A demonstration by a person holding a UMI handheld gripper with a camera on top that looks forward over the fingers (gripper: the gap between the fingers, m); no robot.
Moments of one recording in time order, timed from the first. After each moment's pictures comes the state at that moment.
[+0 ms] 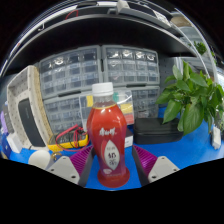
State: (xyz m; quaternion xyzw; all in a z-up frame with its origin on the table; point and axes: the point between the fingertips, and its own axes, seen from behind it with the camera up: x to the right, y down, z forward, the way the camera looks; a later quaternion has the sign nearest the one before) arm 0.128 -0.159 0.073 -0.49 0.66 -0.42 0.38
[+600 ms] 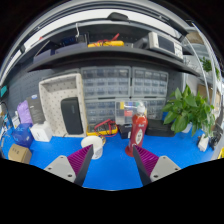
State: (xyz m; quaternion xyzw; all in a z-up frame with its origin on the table) arm -0.028 -0.027 0.167 -0.56 0.63 -0.40 0.36
